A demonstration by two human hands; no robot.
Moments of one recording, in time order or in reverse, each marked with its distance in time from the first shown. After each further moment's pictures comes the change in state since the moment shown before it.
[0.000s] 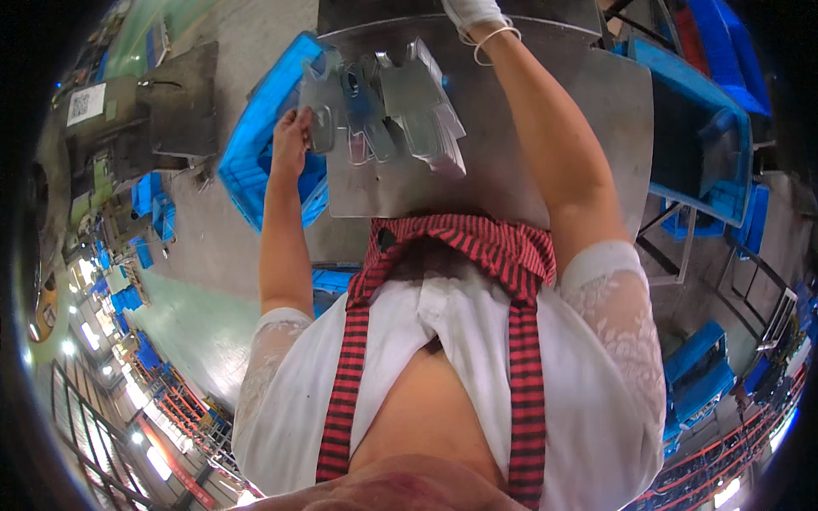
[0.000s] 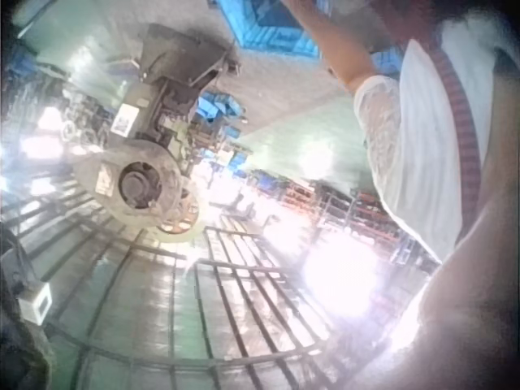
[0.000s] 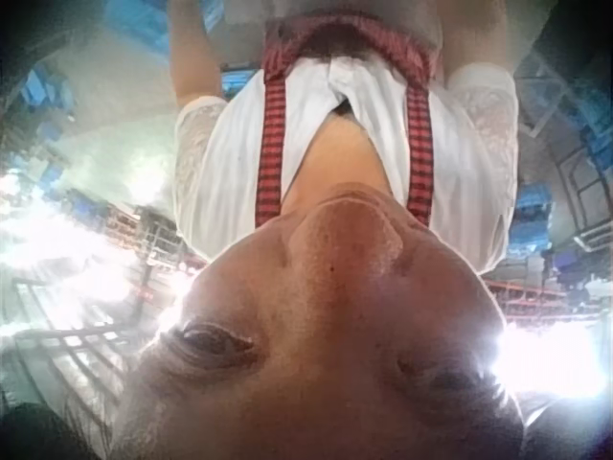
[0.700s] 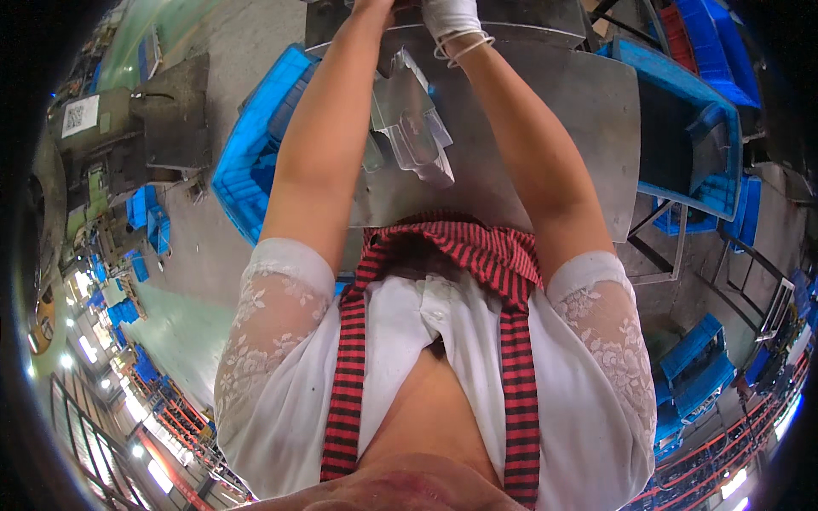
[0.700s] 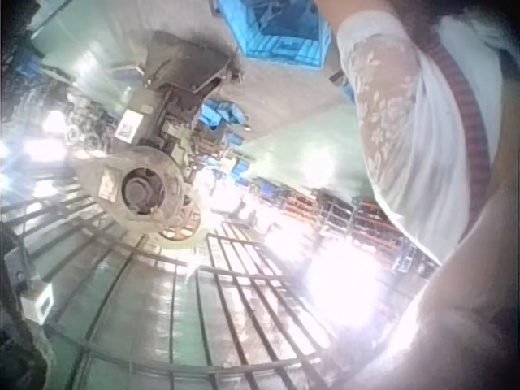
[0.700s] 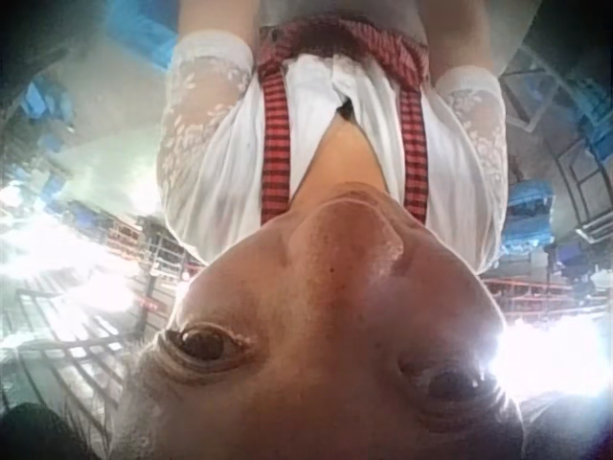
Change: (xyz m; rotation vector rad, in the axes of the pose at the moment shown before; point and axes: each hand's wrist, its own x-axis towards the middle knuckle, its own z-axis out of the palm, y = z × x) left_hand 0.135 0.144 0.200 0.042 0.127 0.370; right_hand 0.005 -0.009 -0.029 1.660 0.088 0.900
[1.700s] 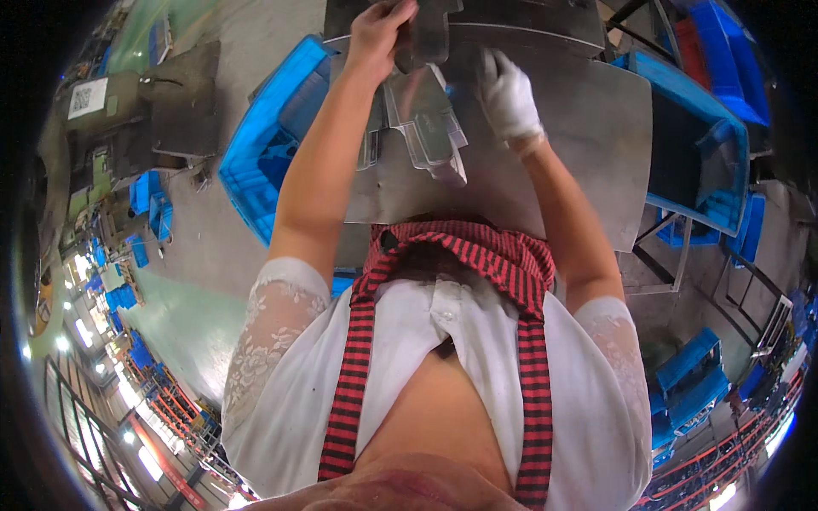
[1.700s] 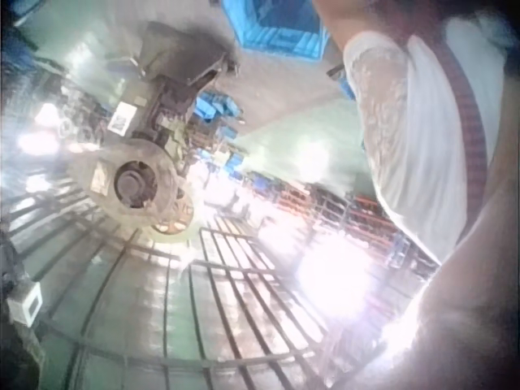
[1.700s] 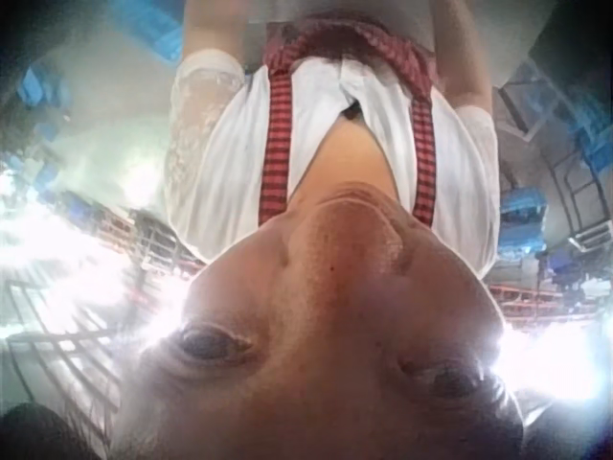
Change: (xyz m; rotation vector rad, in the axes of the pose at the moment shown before) left_hand -0.078 -0.010 -0.057 -0.433 -0.204 0.032; right_hand -0.108 -0.006 -0.068 -0.679 -0.133 -0.725
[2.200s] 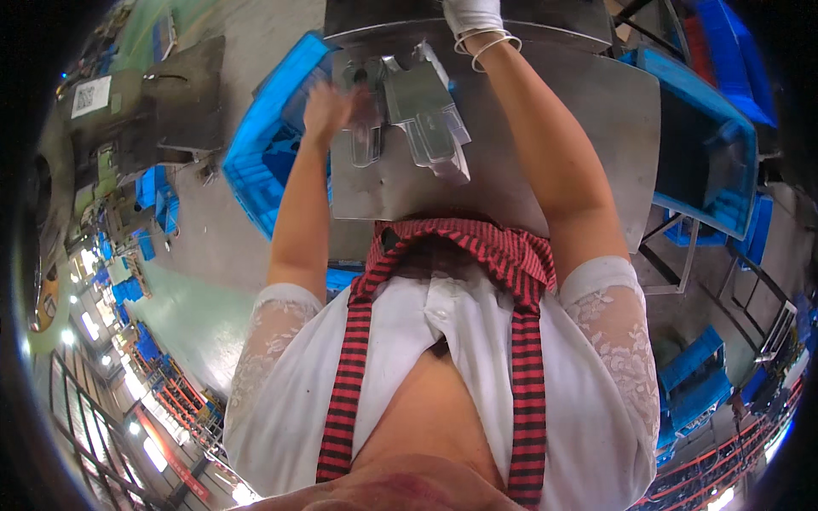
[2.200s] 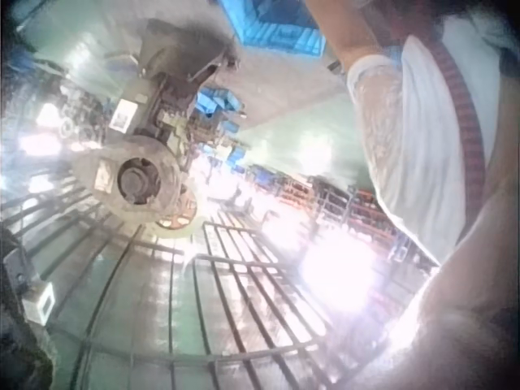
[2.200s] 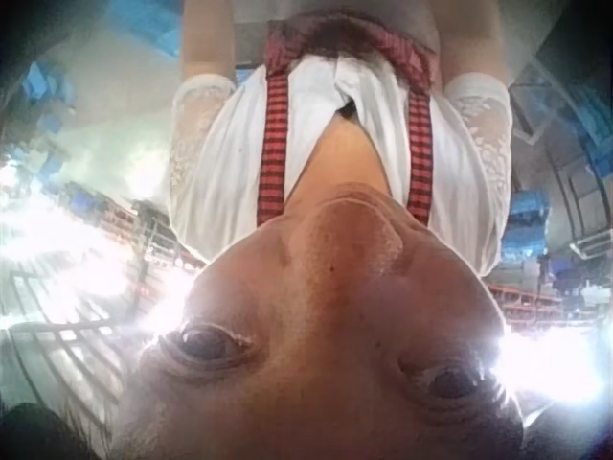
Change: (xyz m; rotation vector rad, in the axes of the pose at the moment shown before) left_hand -0.050 -0.037 -0.106 1.433 0.057 -0.184; right_hand 0.093 0.046 0.077 0.367 0.188 0.620
